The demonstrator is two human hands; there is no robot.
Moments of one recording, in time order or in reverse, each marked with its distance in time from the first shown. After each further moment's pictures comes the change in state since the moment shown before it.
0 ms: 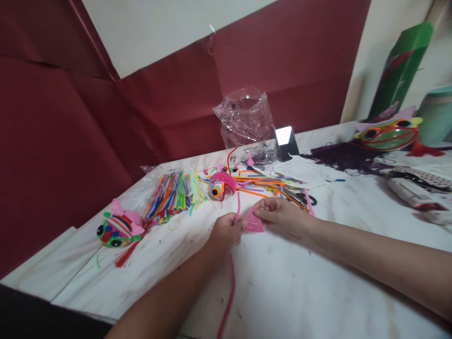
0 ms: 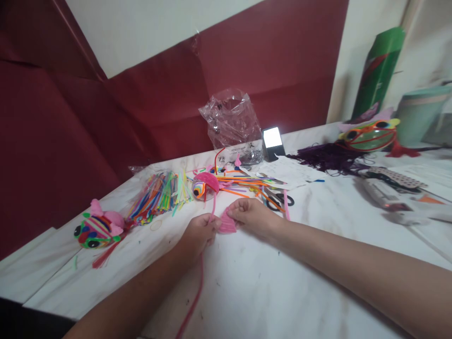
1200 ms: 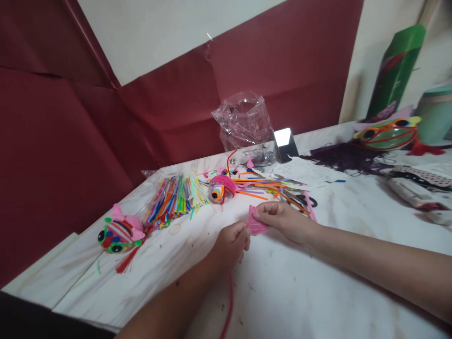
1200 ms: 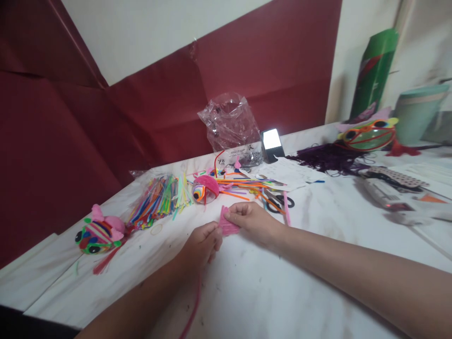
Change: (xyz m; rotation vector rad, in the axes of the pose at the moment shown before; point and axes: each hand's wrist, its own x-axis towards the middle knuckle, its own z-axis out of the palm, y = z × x) left_hand -0.012 -0.006 -0.003 0.280 -0.139 0.109; right_hand -0.007 -0.008 0.005 0.128 -0.024 -0.034
